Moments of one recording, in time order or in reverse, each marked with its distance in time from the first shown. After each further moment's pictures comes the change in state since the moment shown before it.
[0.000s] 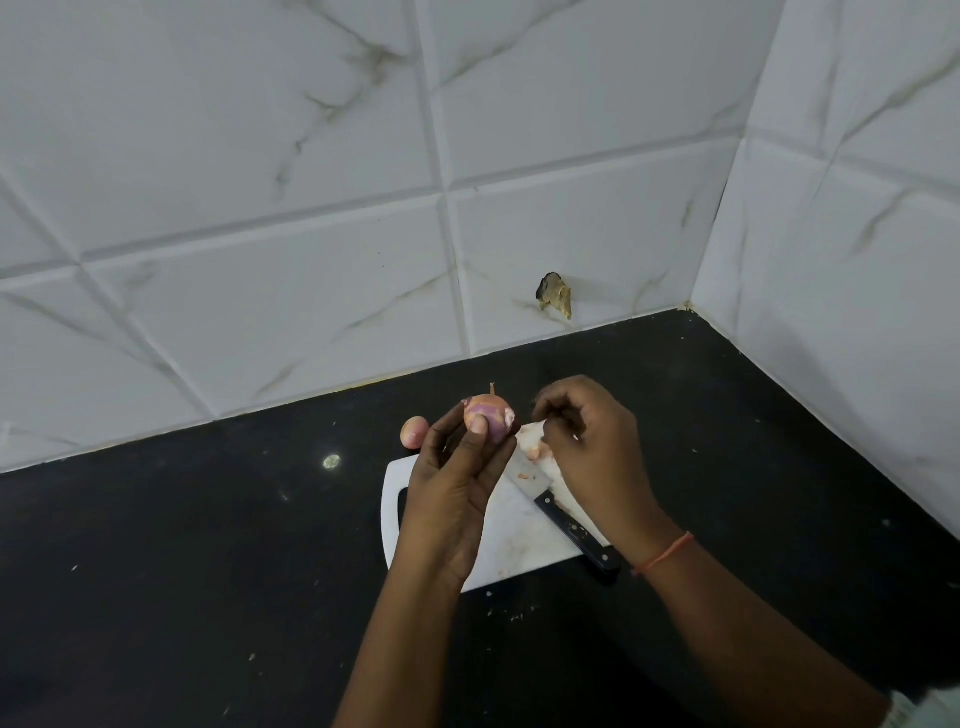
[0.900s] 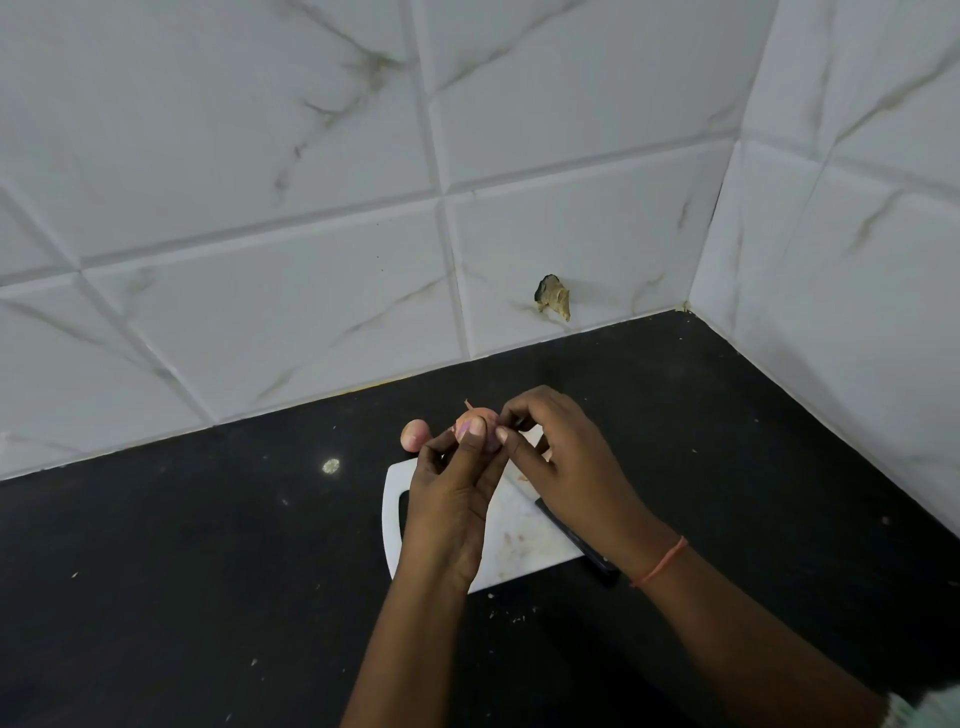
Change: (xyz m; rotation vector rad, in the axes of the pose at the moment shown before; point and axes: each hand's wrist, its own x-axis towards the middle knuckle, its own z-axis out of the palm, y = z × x) left_hand -0.002 0.000 0.002 -0.013 0.055 0.011; right_hand -0.006 -0.003 0.010 -0.116 -0.224 -0.147
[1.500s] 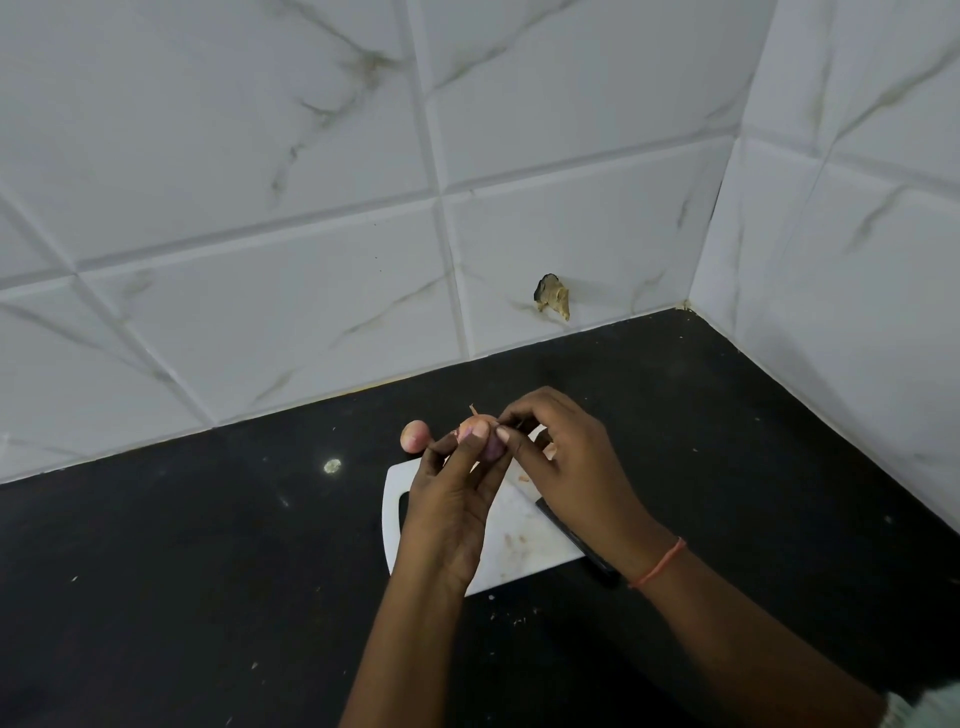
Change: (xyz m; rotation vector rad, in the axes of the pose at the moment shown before) left_hand 0.005 -0.001 -0.005 0.002 0.006 -0.072; right_hand 0.000 0.002 0.000 0.086 0.071 -0.012
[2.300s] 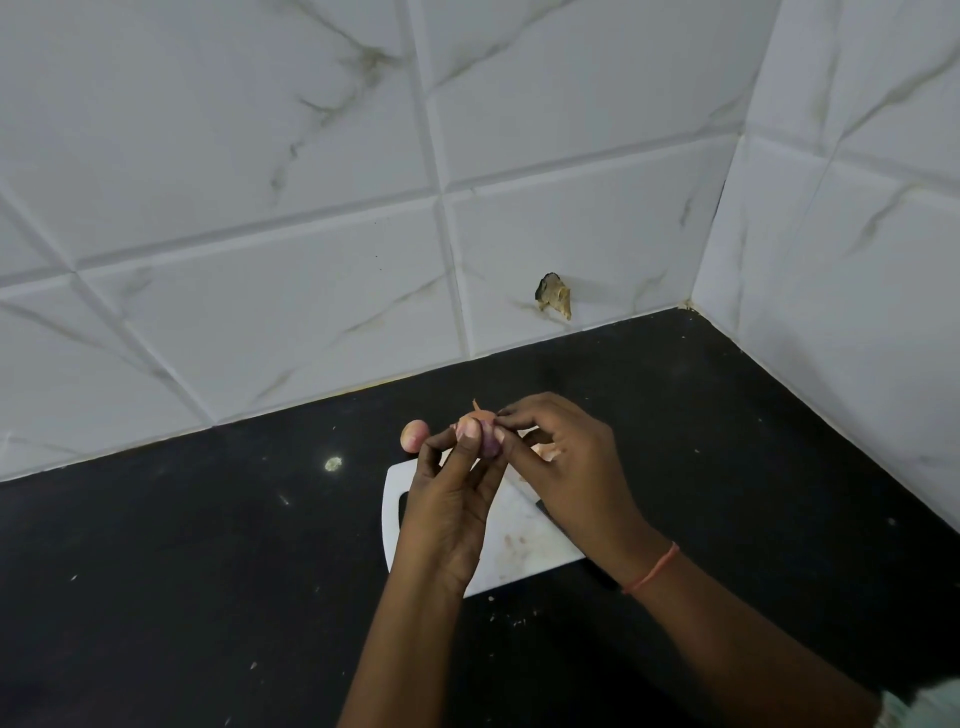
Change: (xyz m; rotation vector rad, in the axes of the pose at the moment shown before) left_hand 0.003 -0.001 -0.001 -0.055 -0.039 -0.014; right_hand -0.001 -0.005 0.003 0.091 0.094 -0.046
